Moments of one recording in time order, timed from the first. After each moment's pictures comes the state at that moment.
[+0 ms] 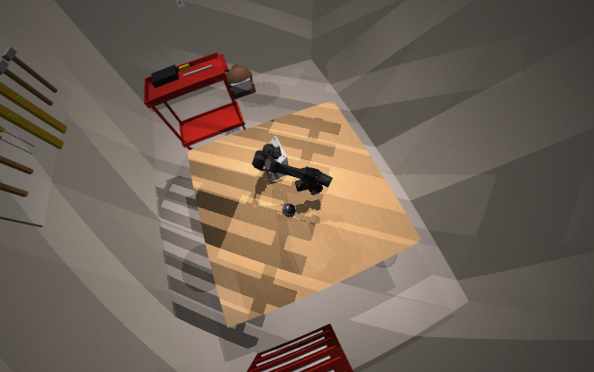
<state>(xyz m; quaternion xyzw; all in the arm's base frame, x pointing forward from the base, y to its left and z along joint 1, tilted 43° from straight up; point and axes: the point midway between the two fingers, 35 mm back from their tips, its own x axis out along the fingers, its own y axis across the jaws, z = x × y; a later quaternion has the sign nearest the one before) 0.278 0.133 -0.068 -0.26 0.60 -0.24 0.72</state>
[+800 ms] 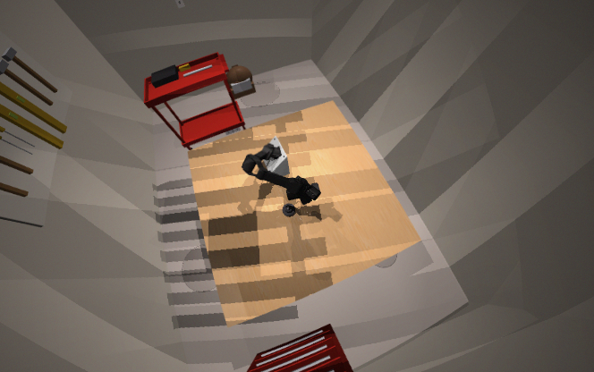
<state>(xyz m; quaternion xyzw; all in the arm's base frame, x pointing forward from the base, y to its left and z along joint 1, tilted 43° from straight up) 0.311 0.077 -0.038 -0.24 0.60 -0.24 0.72</state>
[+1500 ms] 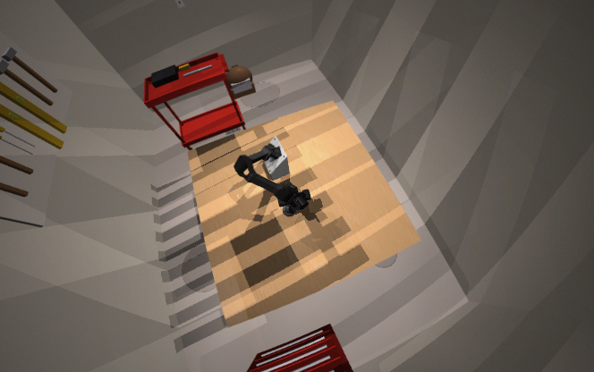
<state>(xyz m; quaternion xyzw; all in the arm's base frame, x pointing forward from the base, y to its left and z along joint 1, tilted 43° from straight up) 0.330 0.022 -0.011 -0.25 0.60 -0.24 0.72</state>
